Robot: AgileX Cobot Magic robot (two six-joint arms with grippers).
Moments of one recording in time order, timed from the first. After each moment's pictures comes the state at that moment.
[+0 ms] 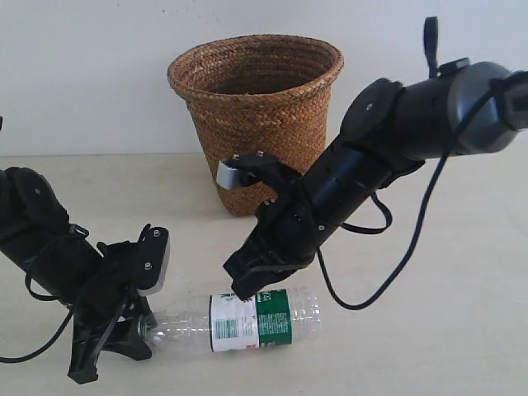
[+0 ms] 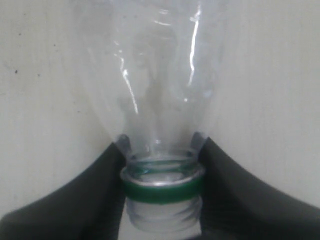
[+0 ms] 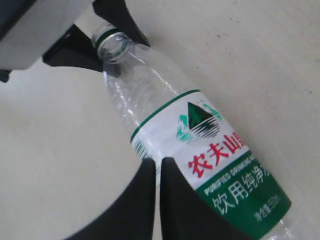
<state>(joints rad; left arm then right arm) -0.29 1.90 -0.92 -0.61 0.62 1.76 0.56 1.93 -1.29 0.79 0.86 -0.85</state>
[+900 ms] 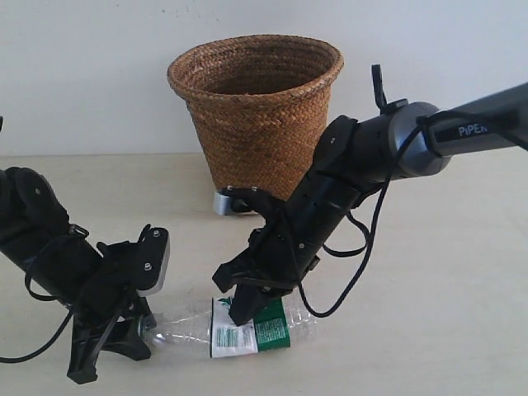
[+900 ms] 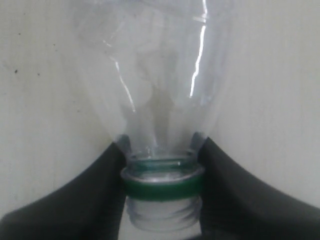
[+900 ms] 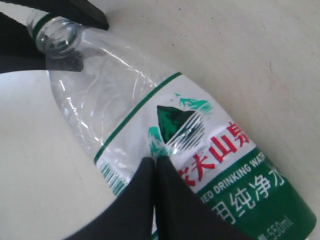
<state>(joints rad) -0.29 1.90 -0.92 -0.61 0.62 1.76 0.56 2.14 -1.41 0.73 0.94 -0.67</state>
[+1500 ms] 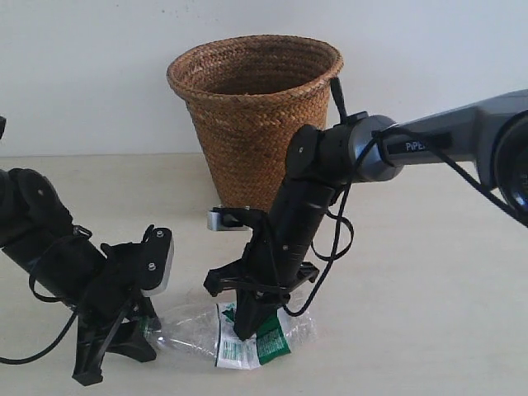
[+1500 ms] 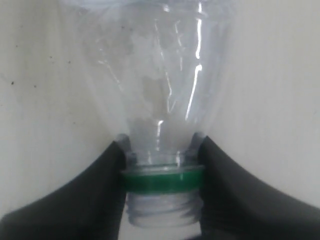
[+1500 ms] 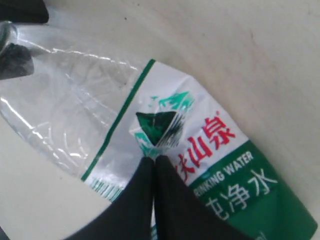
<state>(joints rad) -0.29 1.90 -0.92 -0.62 0.62 1.76 0.57 2.30 -1.61 0.56 1.11 -0.40</state>
